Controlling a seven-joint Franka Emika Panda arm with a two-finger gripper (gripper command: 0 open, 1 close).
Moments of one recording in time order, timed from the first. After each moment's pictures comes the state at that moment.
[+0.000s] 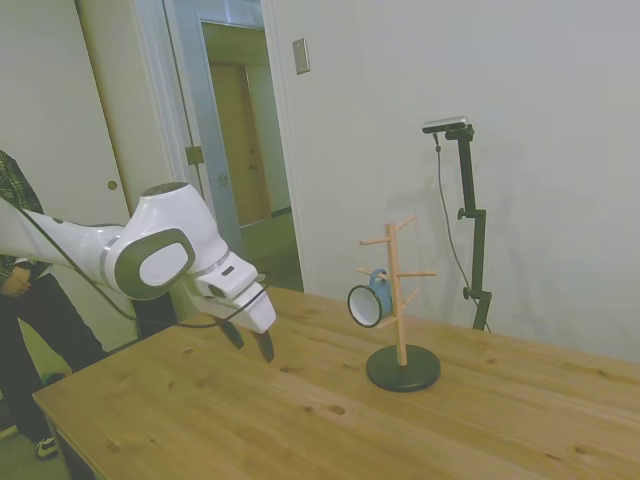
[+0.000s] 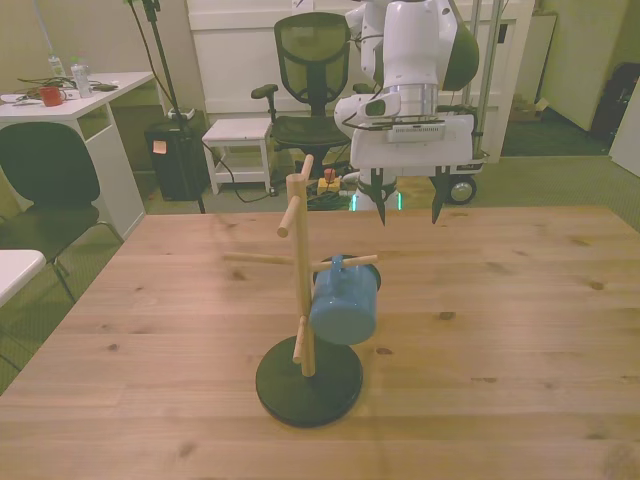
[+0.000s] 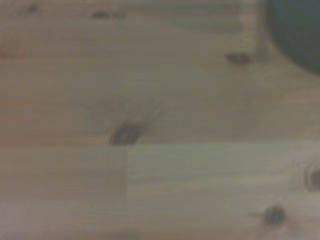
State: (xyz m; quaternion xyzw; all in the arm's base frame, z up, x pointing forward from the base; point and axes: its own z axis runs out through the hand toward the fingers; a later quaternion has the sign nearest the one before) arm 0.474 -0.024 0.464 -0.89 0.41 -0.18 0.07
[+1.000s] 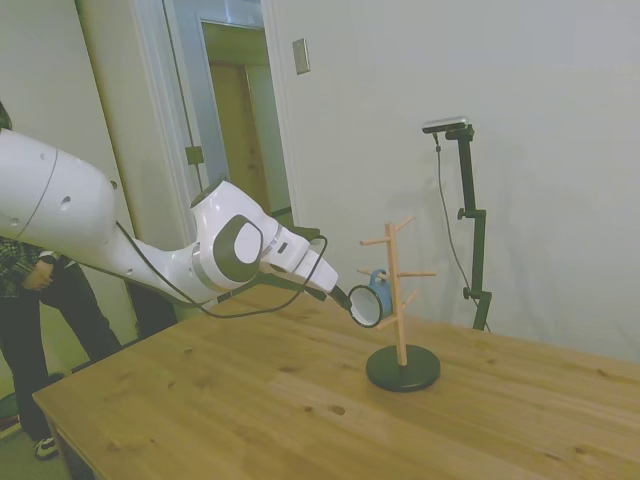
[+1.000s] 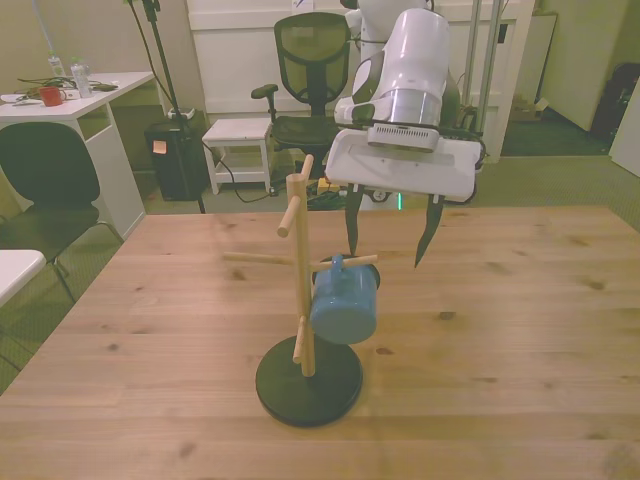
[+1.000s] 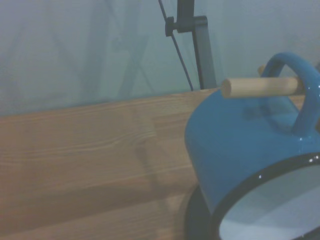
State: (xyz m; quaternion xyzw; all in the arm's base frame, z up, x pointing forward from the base) arm 0.580 -0.051 0.472 -0.80 0.48 -0.36 0.06
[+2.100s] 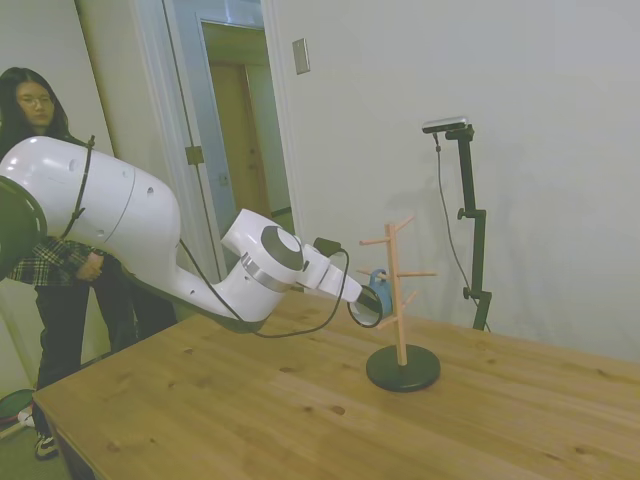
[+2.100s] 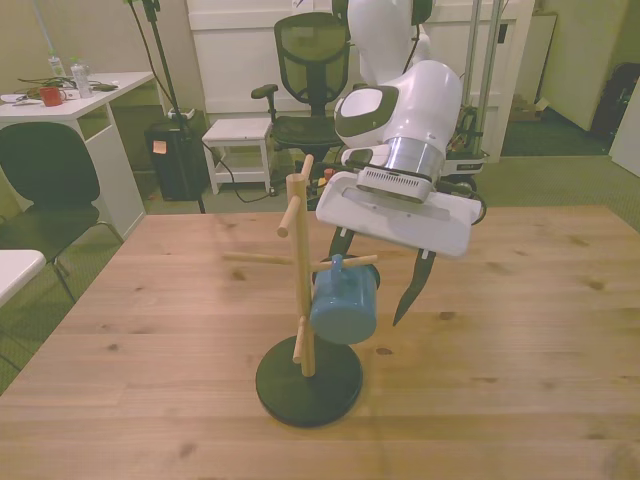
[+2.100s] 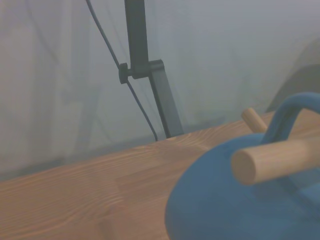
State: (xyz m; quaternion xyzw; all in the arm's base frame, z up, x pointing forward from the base) arm 0.636 -0.062 0.430 -0.74 0.52 -0.42 0.04
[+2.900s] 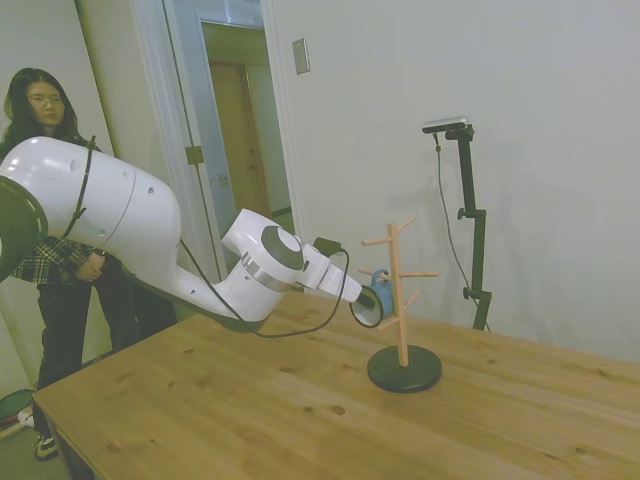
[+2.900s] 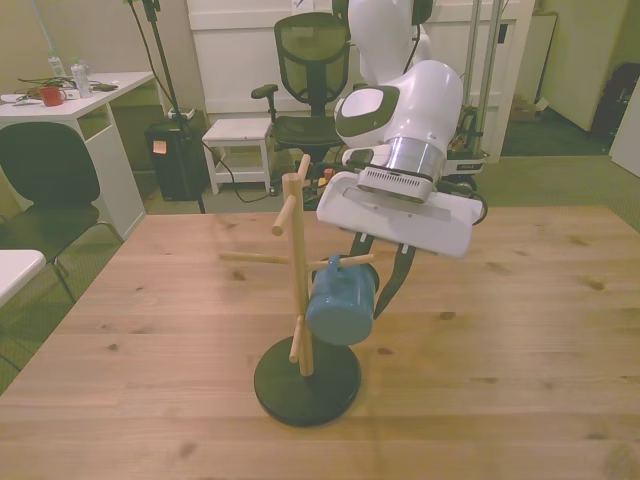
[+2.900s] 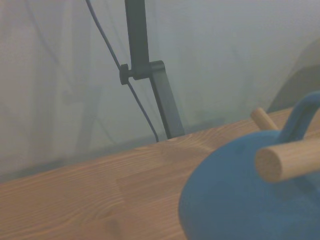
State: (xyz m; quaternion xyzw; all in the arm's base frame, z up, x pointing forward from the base) arm 0.636 -0.060 0.430 -0.74 0.52 -0.42 0.04
